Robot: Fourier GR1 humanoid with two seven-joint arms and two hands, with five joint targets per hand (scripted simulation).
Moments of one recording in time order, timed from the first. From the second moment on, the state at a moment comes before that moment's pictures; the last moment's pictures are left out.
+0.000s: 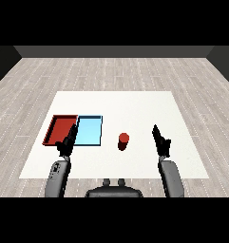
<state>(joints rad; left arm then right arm) 0.00 0.09 -0.01 -1.59 0.02 0.00 -0.01 0.00 -0.11 0.01 -1.57 0.03 -0.03 0.05</state>
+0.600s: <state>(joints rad) -0.03 0.07 0.02 -1.66 0.04 -0.02 -0.22 0.14 -0.15 -0.07 -1.72 -0.14 0.18 -0.24</state>
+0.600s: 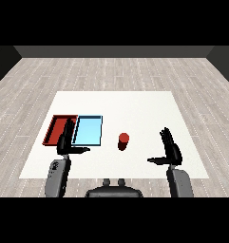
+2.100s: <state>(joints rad) -0.03 0.04 0.04 -1.57 0.01 -0.01 -0.43 0.02 -0.05 -0.07 -1.62 -0.12 0.21 -0.27</state>
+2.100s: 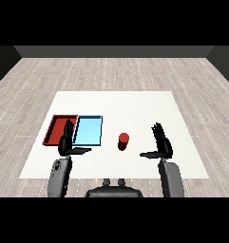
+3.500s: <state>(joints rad) 0.00 0.04 0.05 -1.62 0.07 -0.06 -0.40 -0.14 0.00 0.12 -1.22 -0.18 0.08 -0.45</state>
